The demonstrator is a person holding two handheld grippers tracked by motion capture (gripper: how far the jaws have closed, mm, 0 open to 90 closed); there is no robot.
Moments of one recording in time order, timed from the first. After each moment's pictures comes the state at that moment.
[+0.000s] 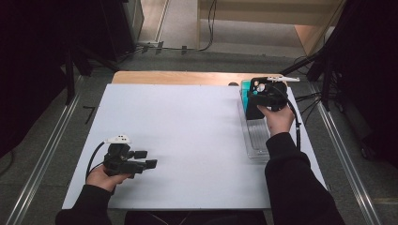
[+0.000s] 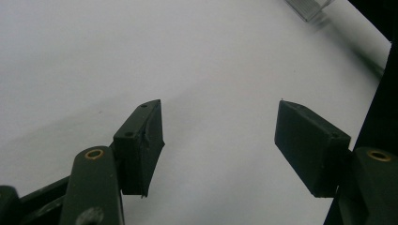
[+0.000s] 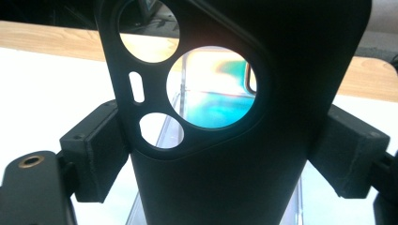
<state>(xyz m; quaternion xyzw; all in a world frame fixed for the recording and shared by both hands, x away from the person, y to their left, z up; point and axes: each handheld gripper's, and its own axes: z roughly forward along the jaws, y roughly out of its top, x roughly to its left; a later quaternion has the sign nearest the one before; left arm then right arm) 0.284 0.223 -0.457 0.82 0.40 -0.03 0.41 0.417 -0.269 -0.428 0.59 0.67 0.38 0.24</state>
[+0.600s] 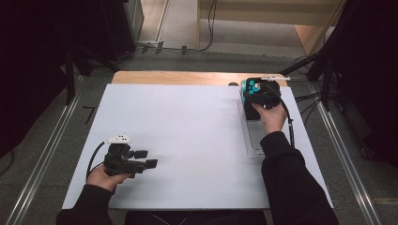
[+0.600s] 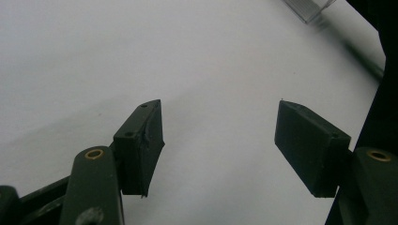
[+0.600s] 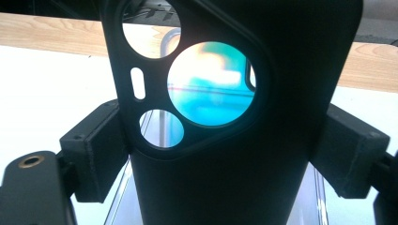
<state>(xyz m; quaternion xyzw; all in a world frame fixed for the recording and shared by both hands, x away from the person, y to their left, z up) 0.285 0.222 -0.457 0.82 0.40 -0.03 0.41 0.445 -0.264 -0.452 0.61 0.66 0.36 0.24</state>
